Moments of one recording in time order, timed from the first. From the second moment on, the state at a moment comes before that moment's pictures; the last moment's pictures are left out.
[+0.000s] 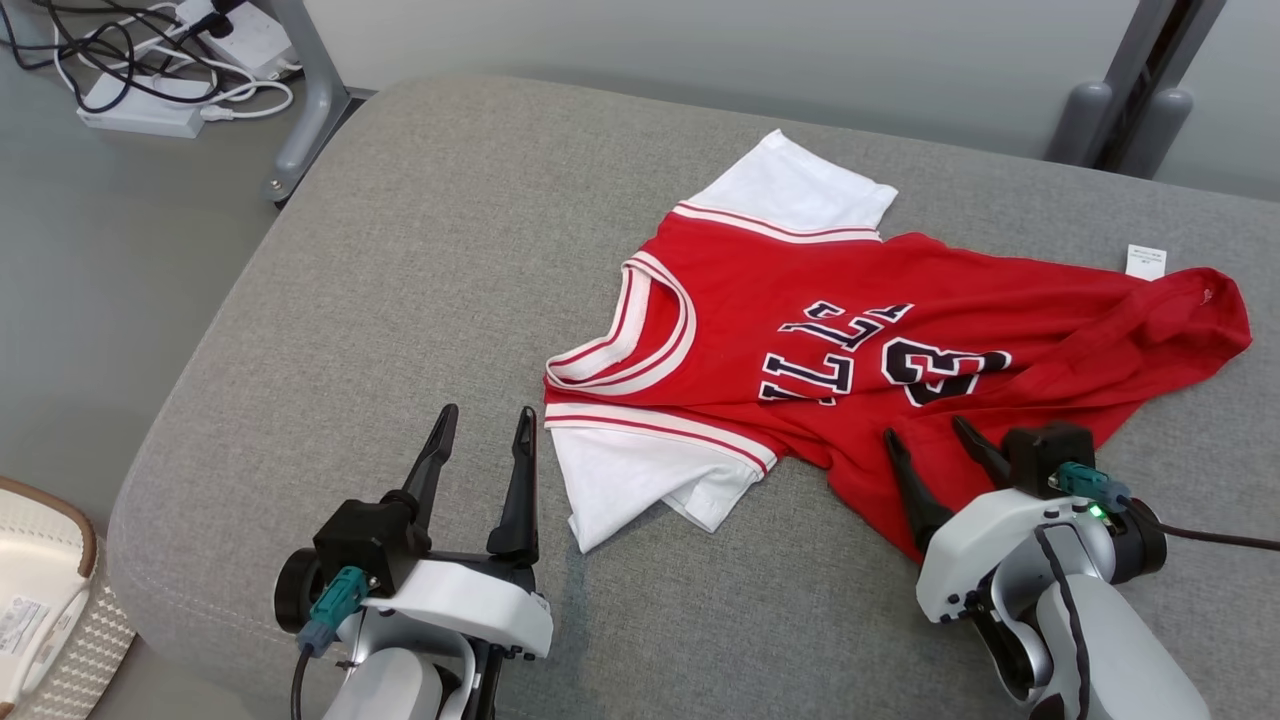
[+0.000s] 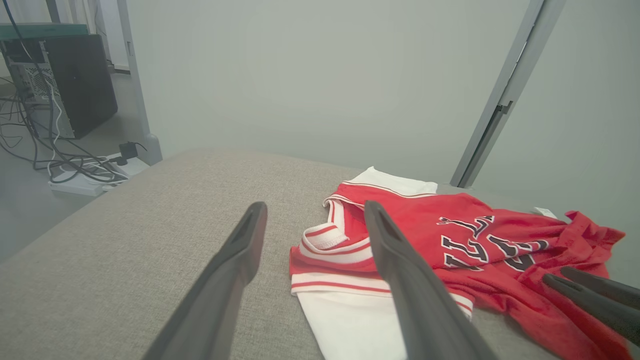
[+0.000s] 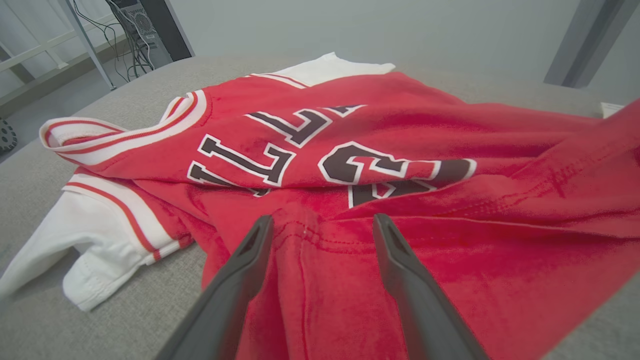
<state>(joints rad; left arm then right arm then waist) -0.19 0.06 -0.37 0.24 -0.41 0.14 -0.26 -0.39 -0.05 0.18 0.63 0.18 0.13 -0.06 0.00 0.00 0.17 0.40</state>
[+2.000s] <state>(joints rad) -0.13 0.05 -0.28 0.29 -0.38 0.11 -0.26 -0.05 -0.05 0.05 0.06 0.31 0.13 -0.17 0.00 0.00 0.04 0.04</state>
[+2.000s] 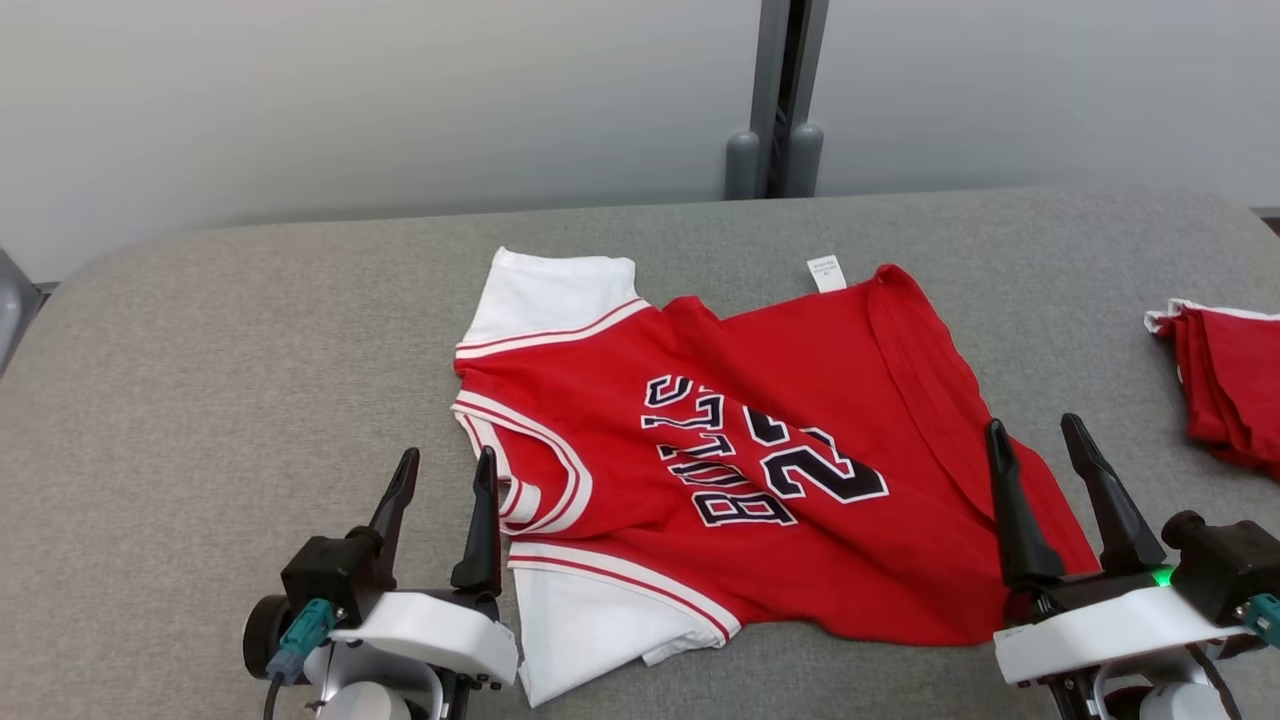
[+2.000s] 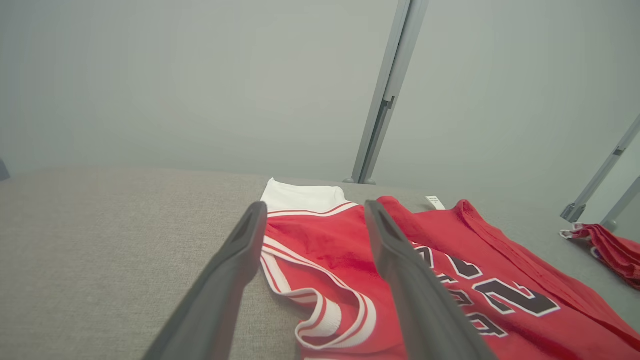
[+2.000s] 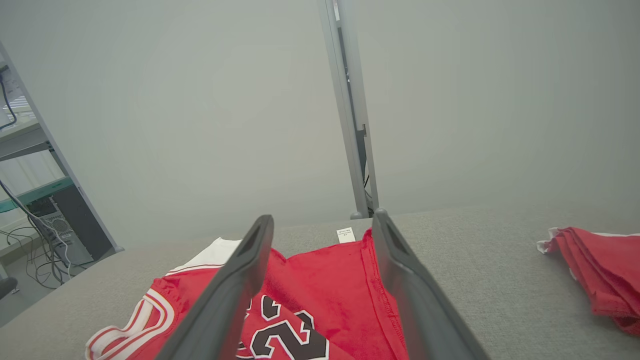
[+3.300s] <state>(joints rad) -0.99 0.42 -0.22 0.87 -0.44 -0.07 0.56 -0.20 -0.05 0.22 -0.01 0.32 0.13 -0.25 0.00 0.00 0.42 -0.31</state>
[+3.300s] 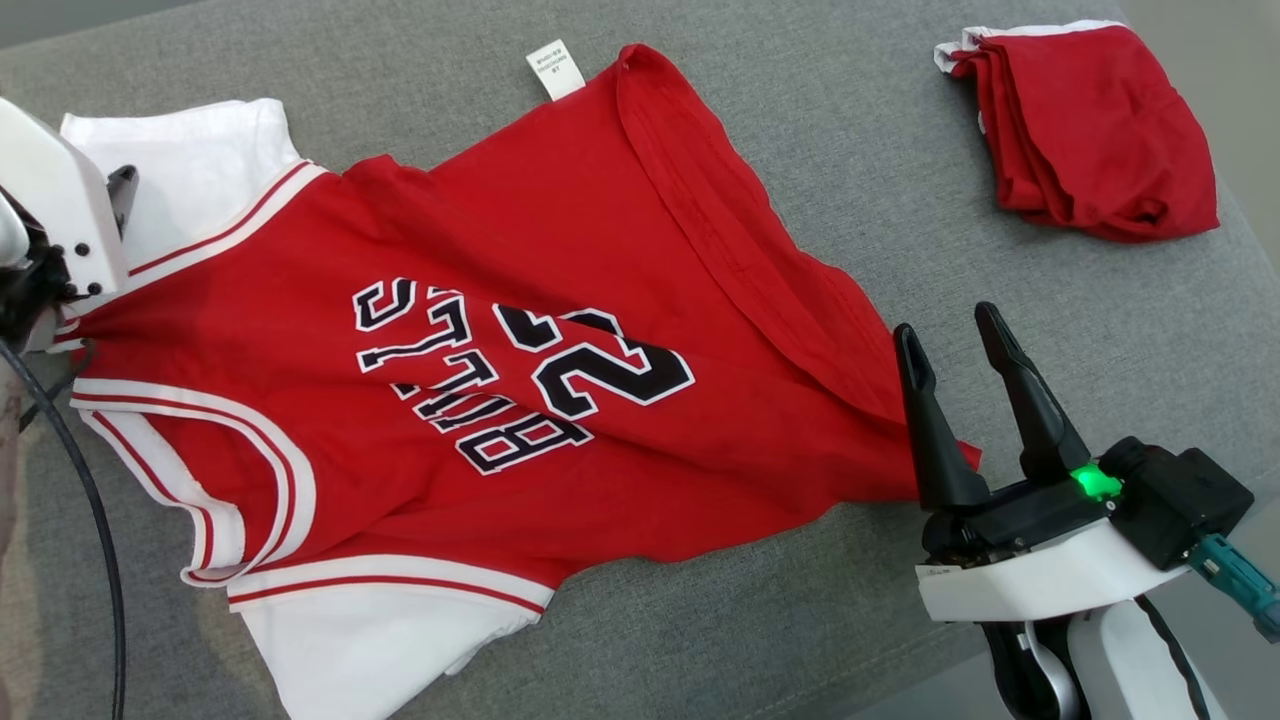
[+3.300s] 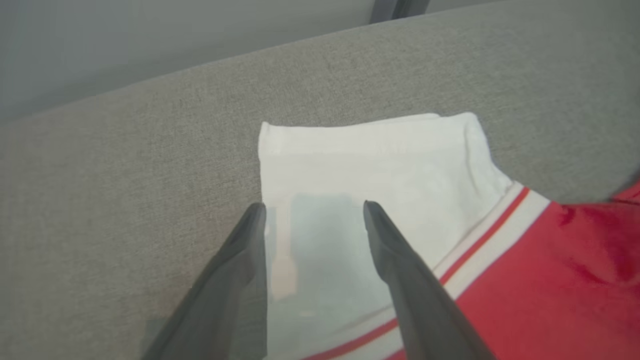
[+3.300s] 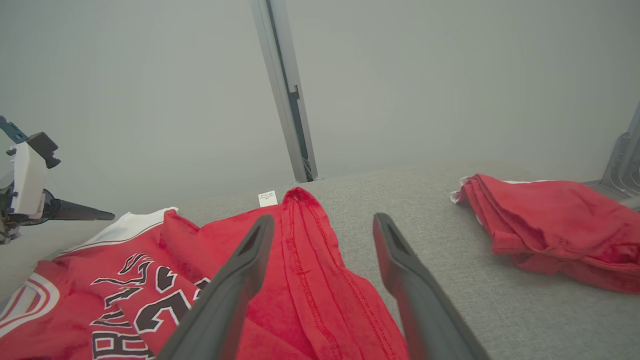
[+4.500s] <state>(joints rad) -1.26 0.46 -0.31 0.97 -0.31 -0.01 0.15 -0.27 -0.05 0.27 -0.01 0.33 0.13 -0.26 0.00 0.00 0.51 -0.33</state>
